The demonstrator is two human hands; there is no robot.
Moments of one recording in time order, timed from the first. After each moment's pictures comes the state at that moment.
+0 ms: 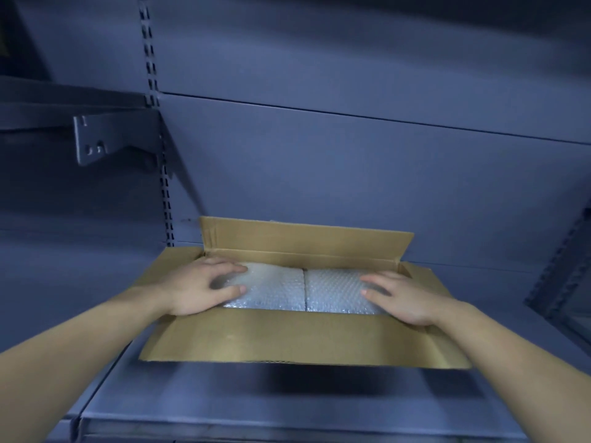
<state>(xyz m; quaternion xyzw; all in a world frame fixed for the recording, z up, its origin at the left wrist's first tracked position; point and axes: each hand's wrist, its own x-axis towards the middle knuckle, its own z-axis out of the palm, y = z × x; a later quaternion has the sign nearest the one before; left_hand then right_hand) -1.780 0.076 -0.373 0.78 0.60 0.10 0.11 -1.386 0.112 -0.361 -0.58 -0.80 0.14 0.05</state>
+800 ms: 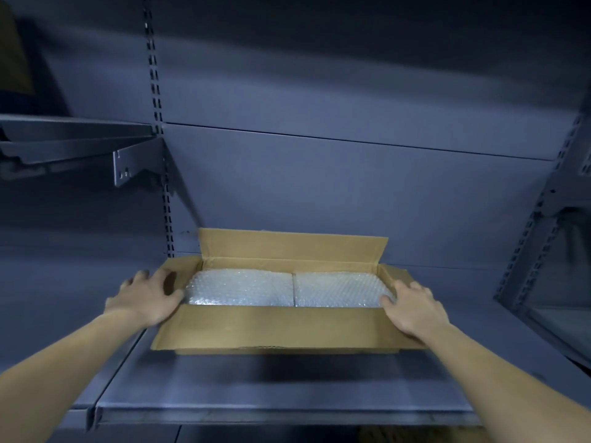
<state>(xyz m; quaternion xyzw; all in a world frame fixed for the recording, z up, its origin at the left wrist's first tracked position) -1.814 0.029 -0.374 0.57 0.81 0.13 0.09 -1.367 0.060 -0.365 -0.76 -0.64 0.02 0.07</state>
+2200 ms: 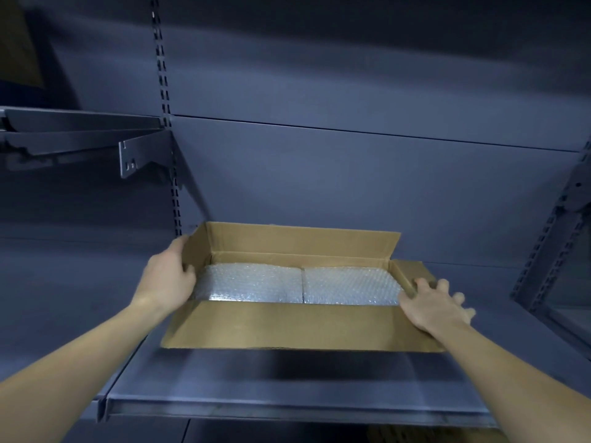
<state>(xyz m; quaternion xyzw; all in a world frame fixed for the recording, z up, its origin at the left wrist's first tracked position) -1.771 0.009 -0.345 0.57 0.71 0.40 0.07 -1.364 0.060 -0.364 -0.83 -0.56 0.04 0.06</state>
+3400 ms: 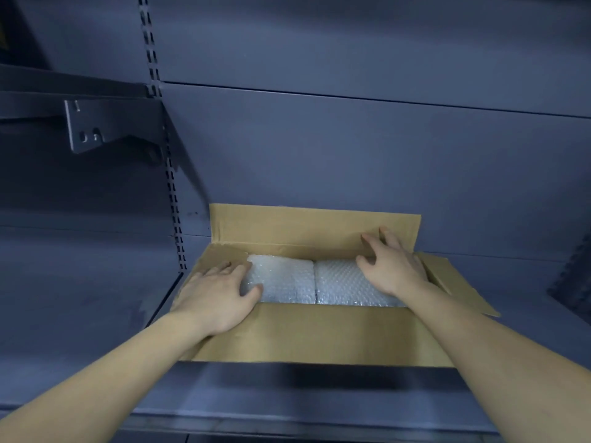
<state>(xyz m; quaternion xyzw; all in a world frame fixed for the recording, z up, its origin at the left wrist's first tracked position) -1.724 0.043 -0.380 0.70 0.71 0.05 0.02 -1.432 0.138 -0.366 -0.68 -0.72 0.01 0.14</state>
